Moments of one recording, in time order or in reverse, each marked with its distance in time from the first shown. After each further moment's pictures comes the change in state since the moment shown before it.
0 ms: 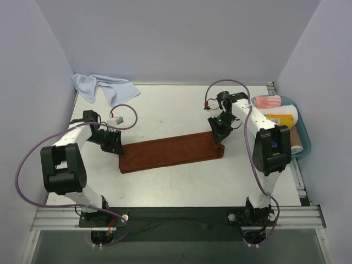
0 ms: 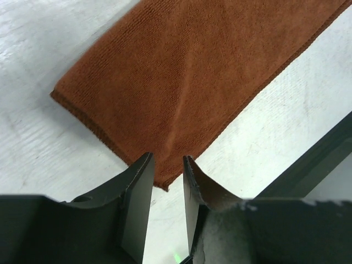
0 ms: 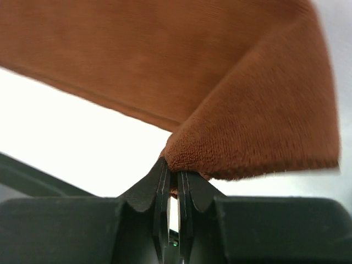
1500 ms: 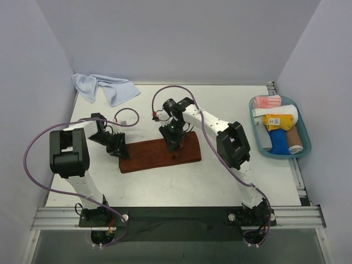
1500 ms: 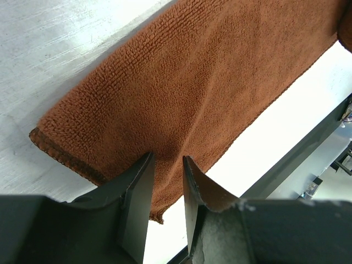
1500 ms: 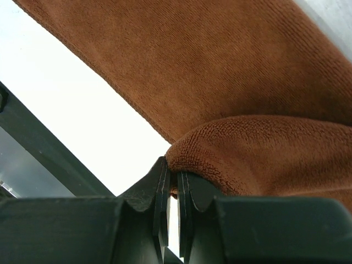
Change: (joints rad) left arm -0.032 0.230 0.047 0.023 0.040 -0.142; right arm 0.468 0.362 0.438 -0.011 -0.219 0.122
